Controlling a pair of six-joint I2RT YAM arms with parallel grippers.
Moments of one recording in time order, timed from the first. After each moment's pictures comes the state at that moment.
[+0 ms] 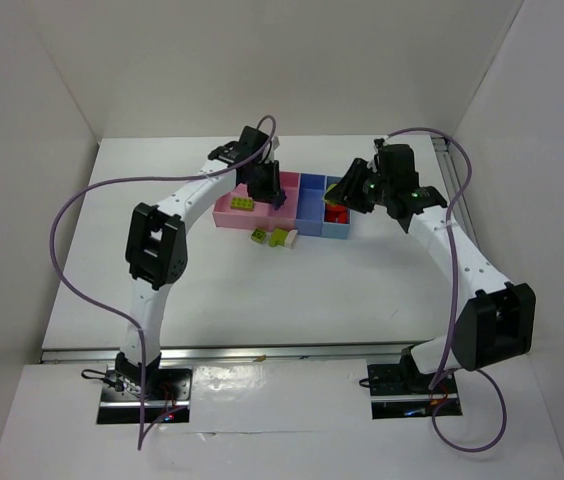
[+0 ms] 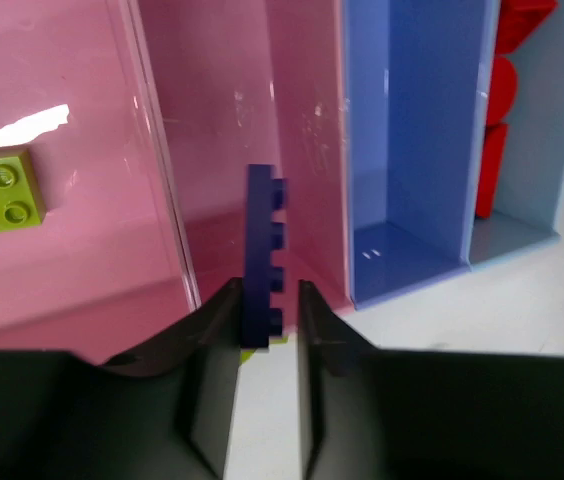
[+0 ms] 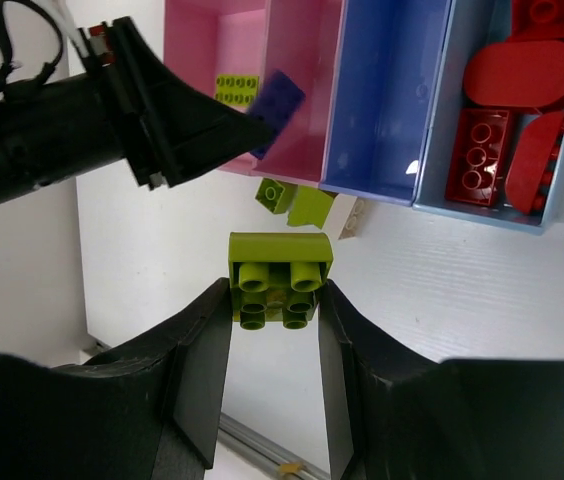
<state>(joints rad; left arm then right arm) -0.45 2.18 1.99 -0.73 0.22 -0.42 0.25 1.40 1.22 -0.42 -0.29 0.67</state>
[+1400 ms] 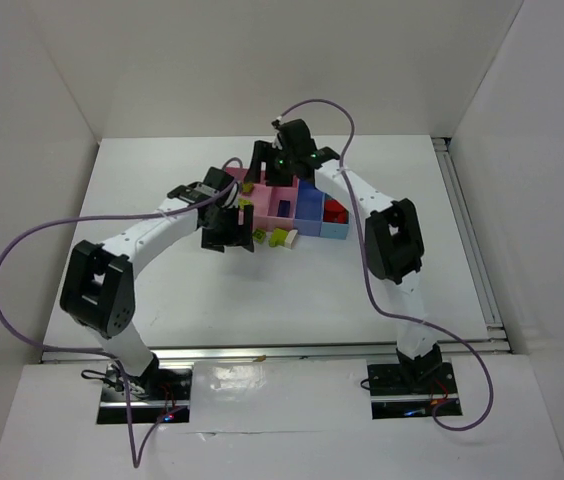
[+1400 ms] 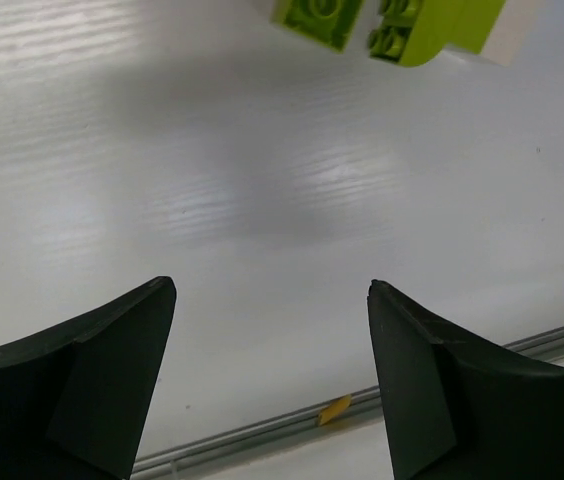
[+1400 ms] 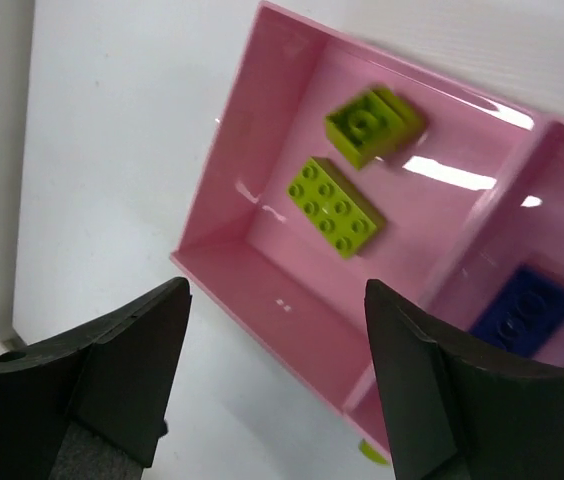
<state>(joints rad) -0.40 1.65 1.29 -0.77 0.13 -0.42 0.52 2.28 2.07 -0.44 -0.29 0.53</state>
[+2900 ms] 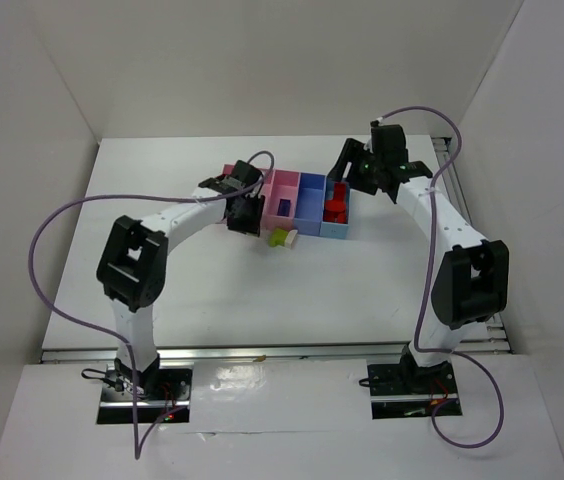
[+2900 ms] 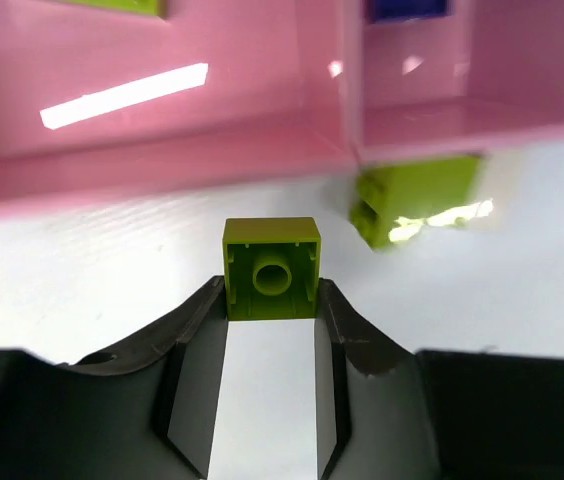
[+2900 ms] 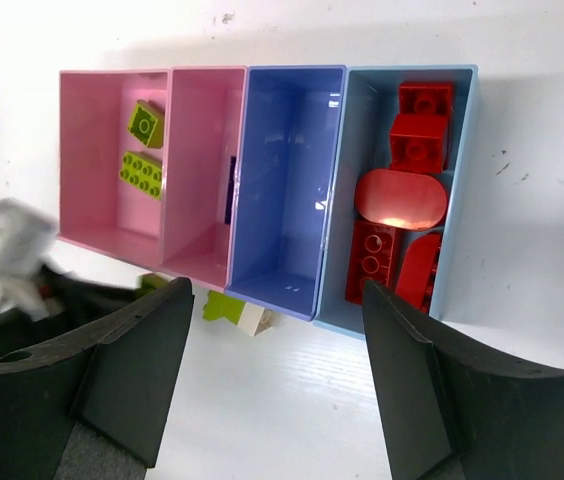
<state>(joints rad) -0.49 1.98 1.49 -0.61 -0.02 -0.29 0.21 1.66 1.43 -0.43 -0.16 0.53</state>
